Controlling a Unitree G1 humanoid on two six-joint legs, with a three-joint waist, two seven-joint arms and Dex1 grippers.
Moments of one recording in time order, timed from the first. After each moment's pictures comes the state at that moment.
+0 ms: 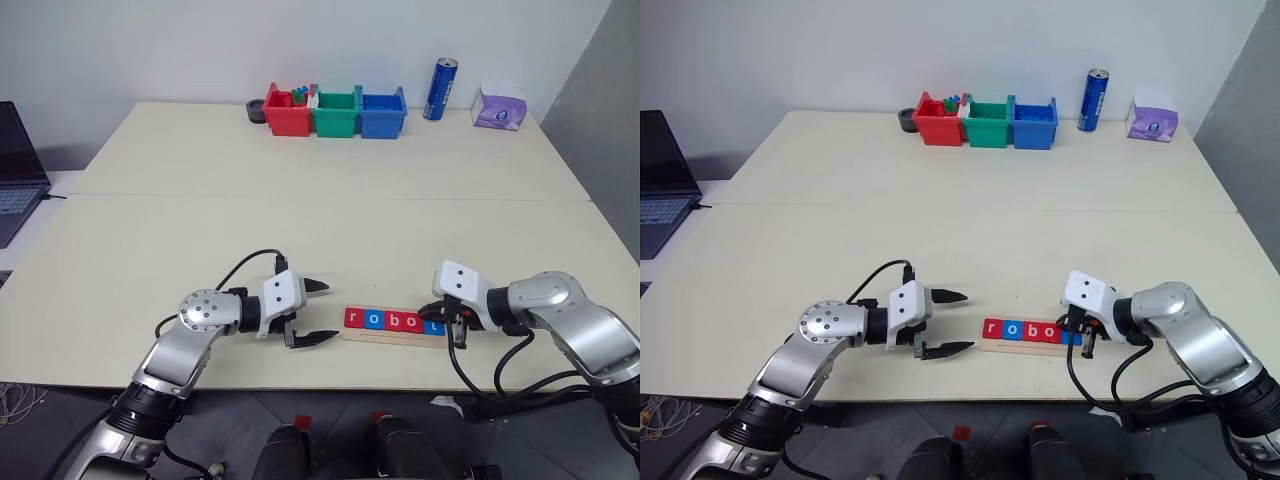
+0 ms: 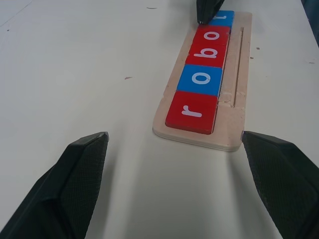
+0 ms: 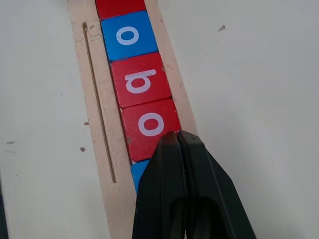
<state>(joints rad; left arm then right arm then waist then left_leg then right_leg) -0.29 0.60 -0.23 -0.08 -0.17 0.15 -1.05 -0.37 -0.87 0.27 -0.39 0.23 0.77 1.00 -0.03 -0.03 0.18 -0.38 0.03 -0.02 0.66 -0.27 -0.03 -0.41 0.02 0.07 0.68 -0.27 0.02</state>
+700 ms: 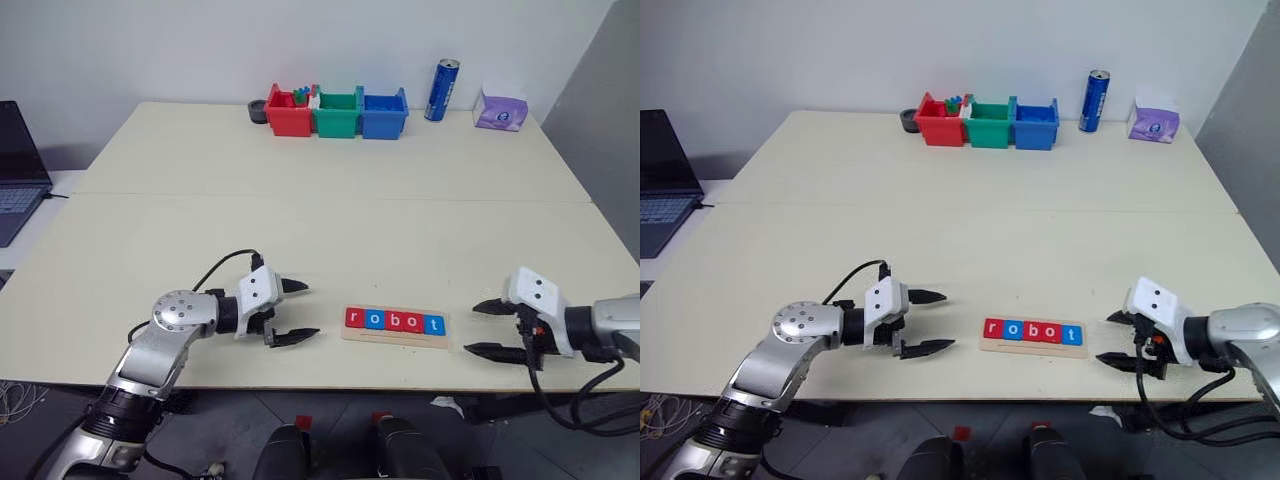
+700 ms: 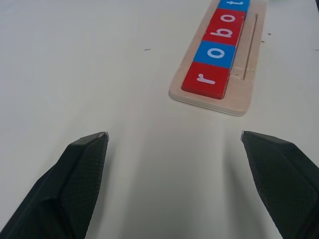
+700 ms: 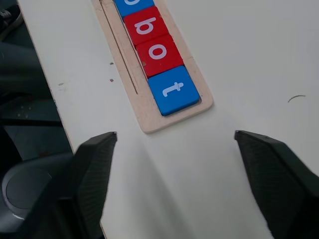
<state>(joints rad) -0.27 0.66 -0.15 -0.03 -0.22 0.16 -1.07 -0.03 -1.05 -0.14 -0.46 0.42 0.71 1.12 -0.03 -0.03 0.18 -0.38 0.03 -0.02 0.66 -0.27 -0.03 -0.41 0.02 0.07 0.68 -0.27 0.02</state>
